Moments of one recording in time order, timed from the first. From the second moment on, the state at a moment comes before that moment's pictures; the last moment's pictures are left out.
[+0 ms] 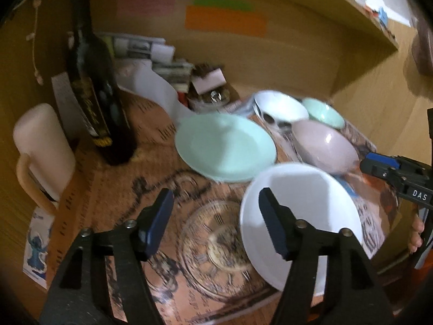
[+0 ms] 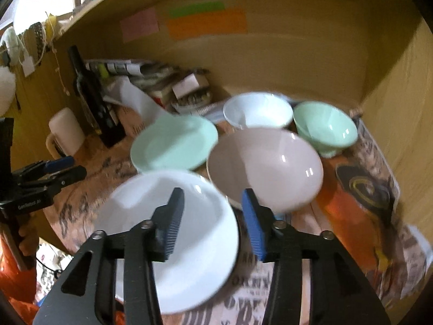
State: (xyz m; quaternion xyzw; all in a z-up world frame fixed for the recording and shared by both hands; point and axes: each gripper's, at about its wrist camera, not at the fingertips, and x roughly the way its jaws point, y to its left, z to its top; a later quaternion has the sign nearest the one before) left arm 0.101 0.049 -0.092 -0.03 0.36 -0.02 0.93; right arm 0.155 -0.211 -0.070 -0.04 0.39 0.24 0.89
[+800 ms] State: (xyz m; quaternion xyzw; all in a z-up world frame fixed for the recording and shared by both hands) left arm 0.198 0.088 -0.118 -0.04 0.41 0.03 0.91; right arm 0.303 -0.128 -0.118 -0.09 0.48 0.29 0.82
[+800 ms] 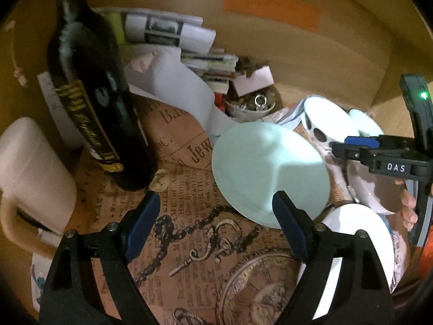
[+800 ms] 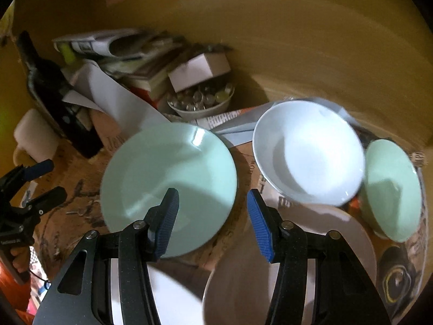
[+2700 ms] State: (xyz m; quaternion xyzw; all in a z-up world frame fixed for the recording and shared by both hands) left arm 0.211 0.092 -0.133 -0.07 0.42 -0.02 0.90; right arm 0.310 -0.109 -0.094 -0.12 0.49 0.29 0.81
